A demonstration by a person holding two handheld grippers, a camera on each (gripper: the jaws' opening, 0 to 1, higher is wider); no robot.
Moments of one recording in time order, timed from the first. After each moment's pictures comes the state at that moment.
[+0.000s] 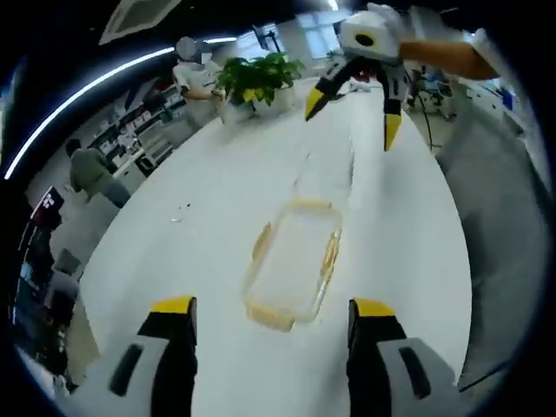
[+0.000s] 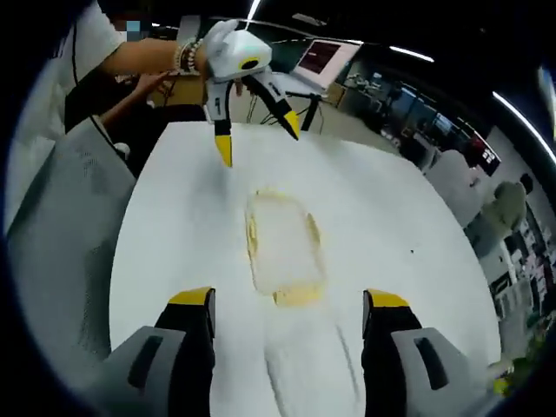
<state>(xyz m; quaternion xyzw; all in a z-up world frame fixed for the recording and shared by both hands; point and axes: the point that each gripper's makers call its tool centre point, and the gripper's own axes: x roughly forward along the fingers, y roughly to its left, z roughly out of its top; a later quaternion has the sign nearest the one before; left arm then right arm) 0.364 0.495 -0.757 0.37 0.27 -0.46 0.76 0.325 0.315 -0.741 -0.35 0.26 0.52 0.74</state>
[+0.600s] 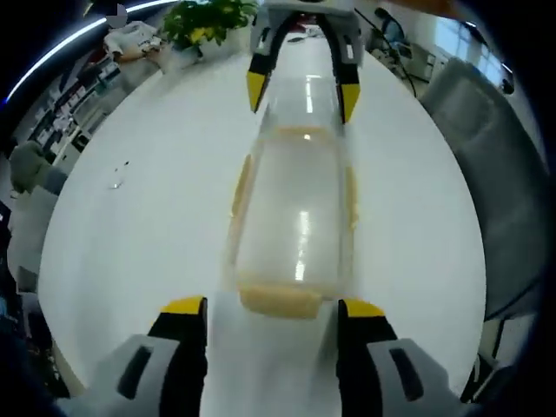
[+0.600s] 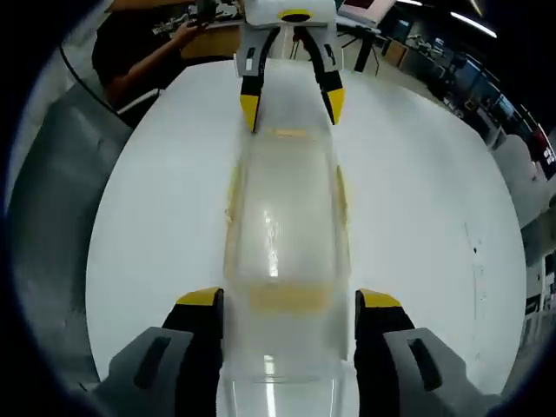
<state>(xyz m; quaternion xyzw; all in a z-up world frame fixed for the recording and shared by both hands) 0.389 0.488 -0.832 0.40 0.35 -0.54 0.65 0.366 0.333 -0.830 -0.39 0.37 0.57 0.62</state>
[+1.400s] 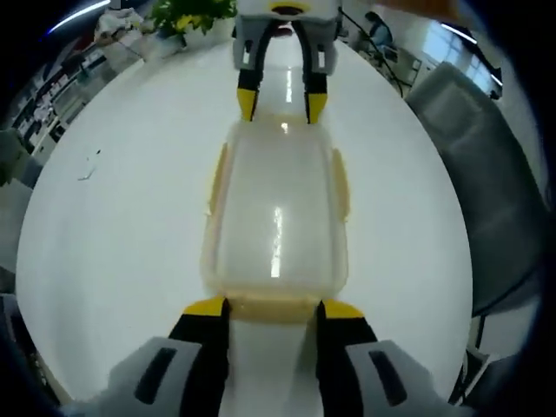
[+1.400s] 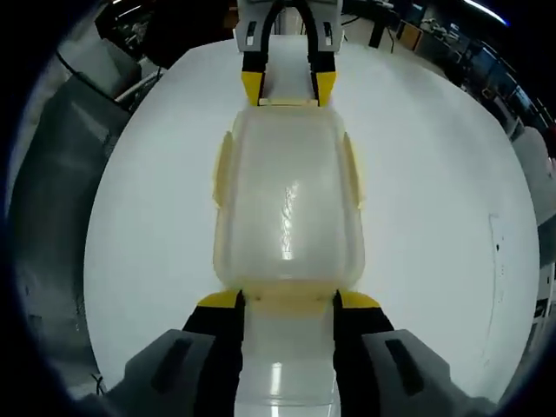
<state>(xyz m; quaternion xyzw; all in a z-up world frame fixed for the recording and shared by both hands) 0.374 0.489 -0.845 0.38 0.39 -0.57 0.62 0.368 0.330 -0.849 -0.41 0.40 0.58 0.58</state>
